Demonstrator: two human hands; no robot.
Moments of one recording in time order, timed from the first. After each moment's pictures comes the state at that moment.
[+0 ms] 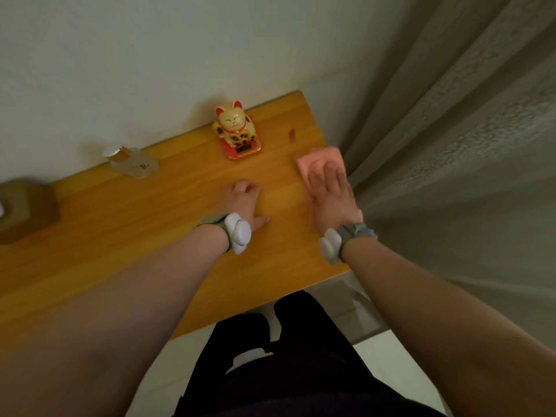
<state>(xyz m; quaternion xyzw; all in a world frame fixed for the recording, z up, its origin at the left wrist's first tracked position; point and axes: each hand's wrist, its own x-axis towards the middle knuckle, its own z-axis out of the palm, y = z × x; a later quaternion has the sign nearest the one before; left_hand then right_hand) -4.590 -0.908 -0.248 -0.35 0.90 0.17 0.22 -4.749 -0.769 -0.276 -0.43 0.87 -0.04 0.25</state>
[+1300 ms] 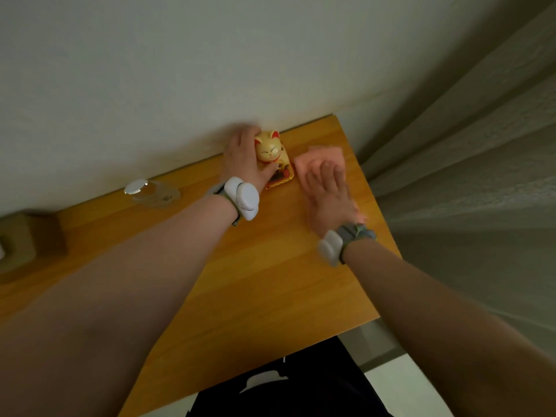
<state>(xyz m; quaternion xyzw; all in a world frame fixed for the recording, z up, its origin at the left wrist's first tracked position) -4.631 -1.031 -0.216 -0.42 0.85 0.29 -0.08 -4.740 -0.872 -0.290 -0.46 0.86 -0.04 0.20</state>
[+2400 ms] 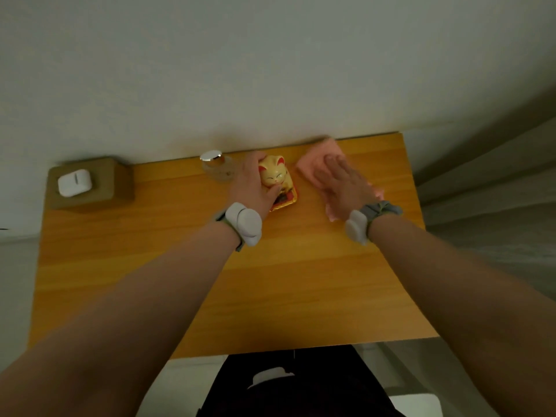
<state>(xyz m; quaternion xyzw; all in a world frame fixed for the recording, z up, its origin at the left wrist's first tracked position) -4.531 -1.008 -0.197 -0.54 0.78 0.31 -0.13 -4.738 -0.938 -0.266 -0.65 0.72 0.03 0.25</state>
